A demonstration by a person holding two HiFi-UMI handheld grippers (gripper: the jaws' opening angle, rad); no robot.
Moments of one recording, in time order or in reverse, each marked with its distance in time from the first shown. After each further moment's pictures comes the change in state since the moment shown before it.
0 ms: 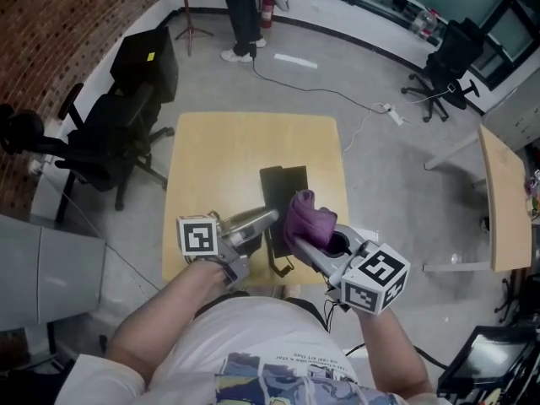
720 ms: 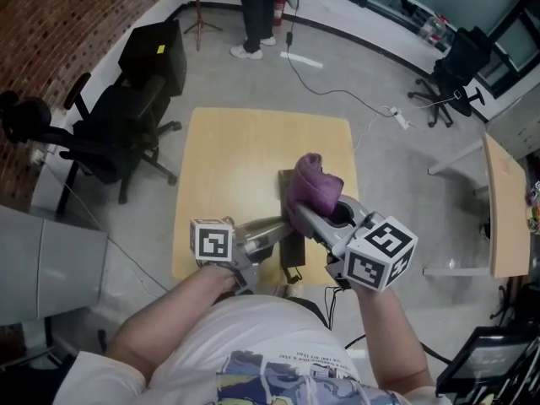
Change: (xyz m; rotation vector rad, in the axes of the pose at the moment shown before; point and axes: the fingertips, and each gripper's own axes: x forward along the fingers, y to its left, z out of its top) left arm -0.011 -0.003 -0.023 -0.035 0.062 -0.027; right arm 0.044 -0.007 0.055 -0.010 -0.063 -0.024
